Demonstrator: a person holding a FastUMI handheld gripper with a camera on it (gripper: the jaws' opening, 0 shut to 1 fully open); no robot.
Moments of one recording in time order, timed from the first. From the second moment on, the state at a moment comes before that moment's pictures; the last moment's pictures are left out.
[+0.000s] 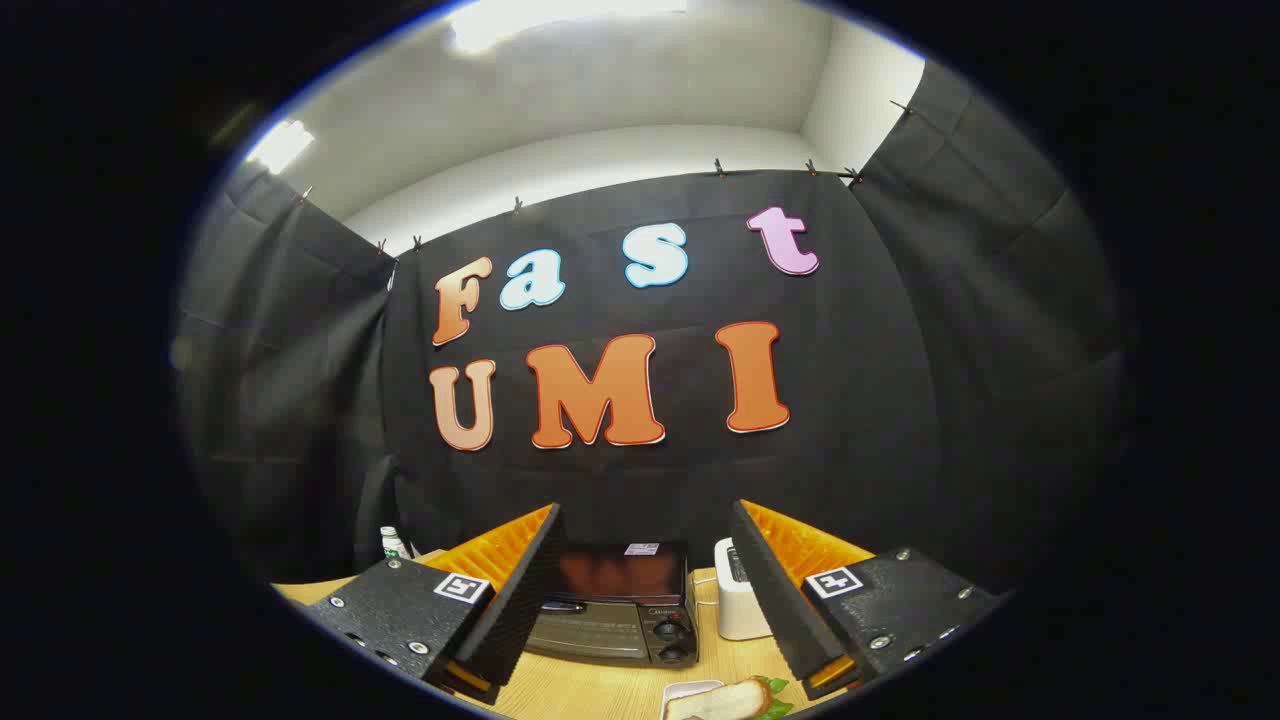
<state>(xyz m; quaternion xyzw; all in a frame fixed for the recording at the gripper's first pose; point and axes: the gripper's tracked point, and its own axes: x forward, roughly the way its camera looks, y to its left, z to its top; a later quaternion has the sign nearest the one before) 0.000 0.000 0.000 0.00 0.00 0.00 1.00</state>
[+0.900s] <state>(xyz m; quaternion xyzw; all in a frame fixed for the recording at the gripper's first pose) 0.001 -0.008 -0.005 0.00 0.01 -0.01 1.00</state>
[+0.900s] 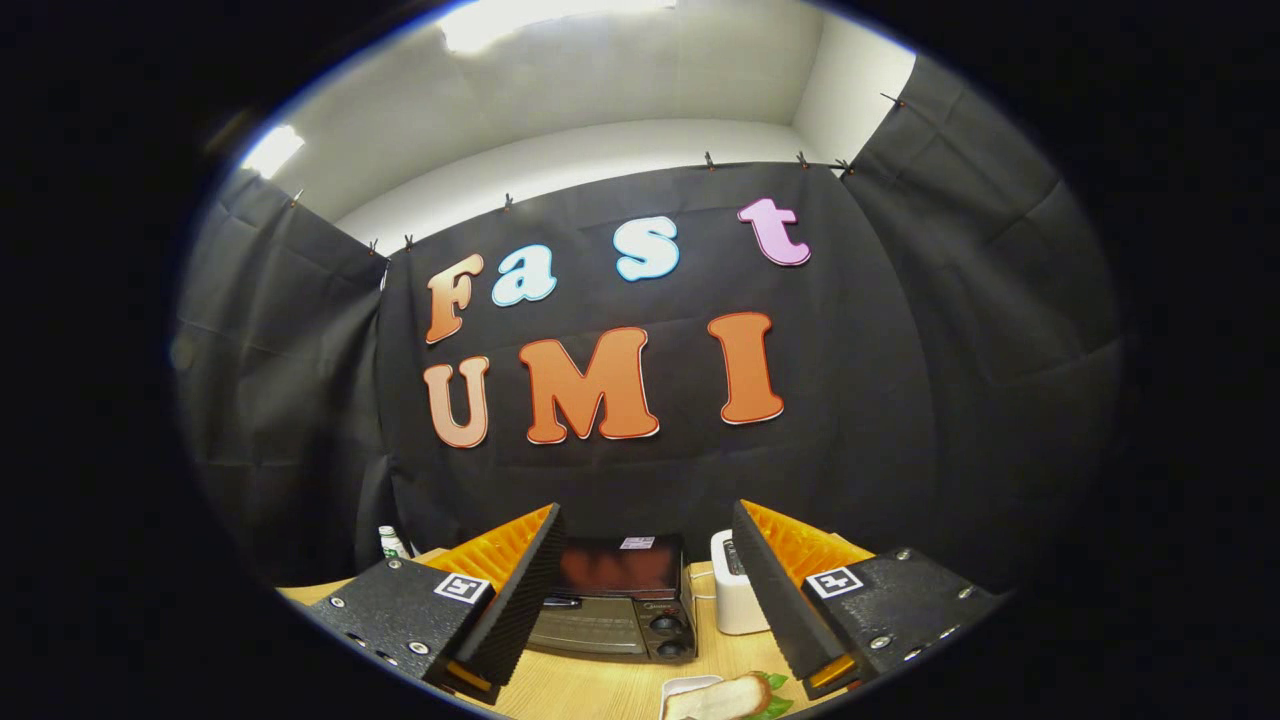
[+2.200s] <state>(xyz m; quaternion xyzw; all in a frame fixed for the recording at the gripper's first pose) 0.059 0.113 -0.143 -0.03 0.12 0.07 0.99</state>
